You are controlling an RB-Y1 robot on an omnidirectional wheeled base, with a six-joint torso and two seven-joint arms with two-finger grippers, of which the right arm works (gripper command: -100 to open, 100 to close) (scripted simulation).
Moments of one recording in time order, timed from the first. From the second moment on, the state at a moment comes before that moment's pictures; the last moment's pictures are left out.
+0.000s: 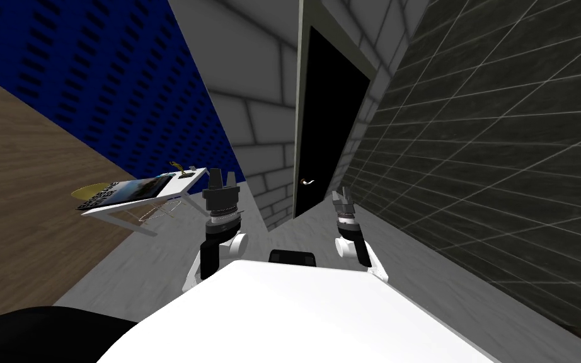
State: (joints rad) arm 0.32 -0.14 0.04 -1.93 0.00 -0.60 -0.09
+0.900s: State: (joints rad) arm 0.24 -0.20 0.08 -1.69 -0.02 -0.64 -0.16
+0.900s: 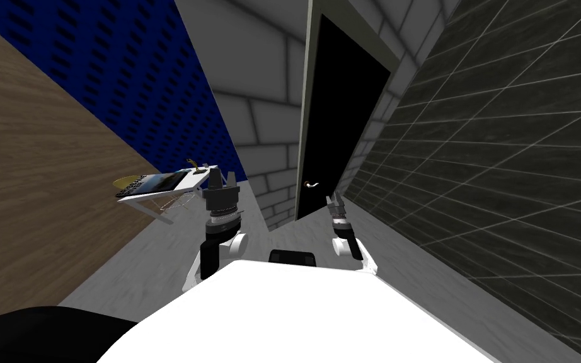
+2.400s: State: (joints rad) arm 0.09 -0.28 0.13 -1.28 -0.05 -0.70 -0.27
